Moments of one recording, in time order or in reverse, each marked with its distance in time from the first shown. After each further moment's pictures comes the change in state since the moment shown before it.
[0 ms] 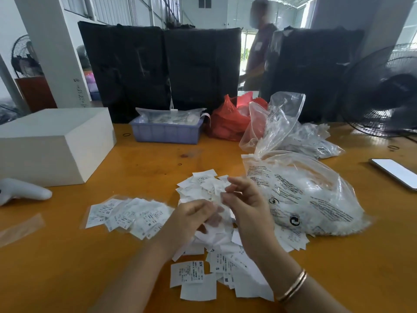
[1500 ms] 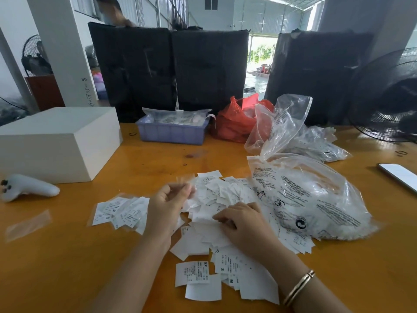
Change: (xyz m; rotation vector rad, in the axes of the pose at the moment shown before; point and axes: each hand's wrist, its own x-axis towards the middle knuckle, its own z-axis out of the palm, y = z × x) left_hand 0.008 -0.008 -0.021 -0.211 0.619 -0.003; right_hand 0.008 0.019 -0.019 -1.354 -0.442 -0.346
